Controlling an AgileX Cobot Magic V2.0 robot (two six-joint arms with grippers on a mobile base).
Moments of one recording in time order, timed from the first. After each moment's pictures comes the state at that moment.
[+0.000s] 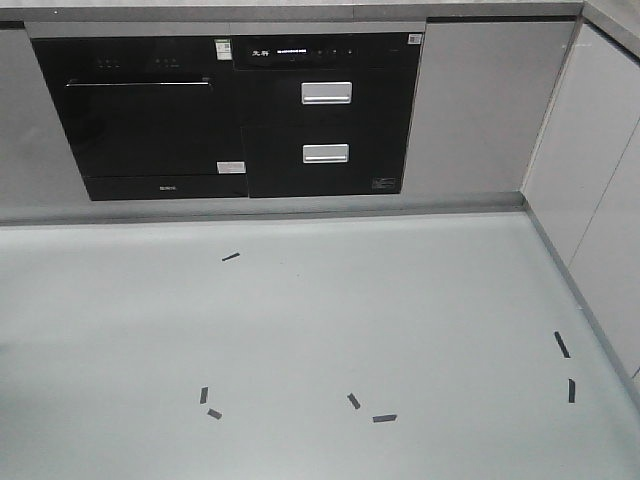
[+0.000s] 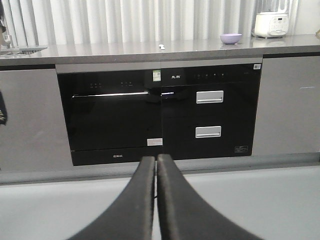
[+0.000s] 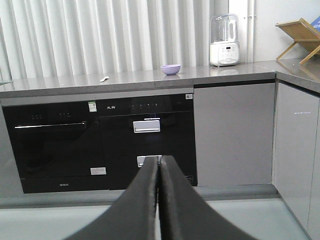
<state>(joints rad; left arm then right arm) 0.02 -0.01 0.02 0.05 0.12 -0.09 0.06 -0.01 0.03 -0.04 0.00 0.13</state>
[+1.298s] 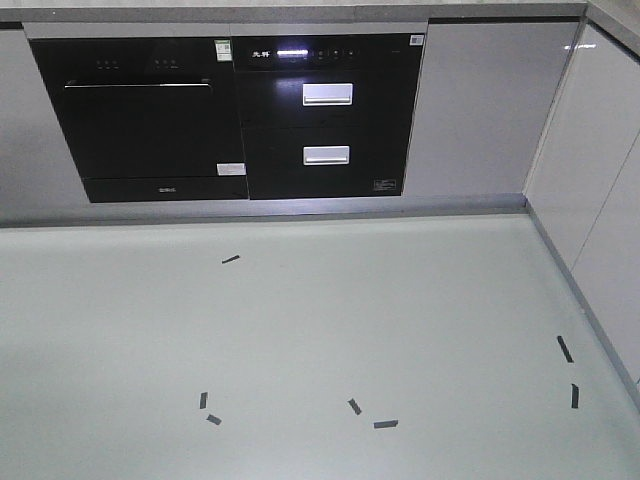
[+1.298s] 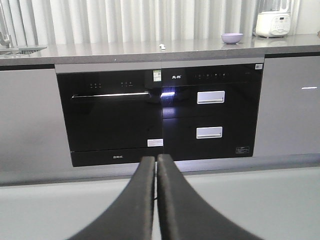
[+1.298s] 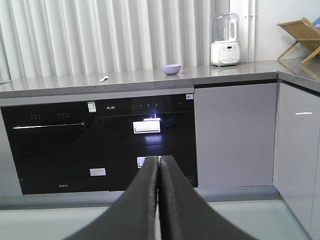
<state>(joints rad) 0.02 -0.01 0.02 0.05 0.12 -0.09 0.06 -0.01 0.03 -0.04 0.00 0.13</state>
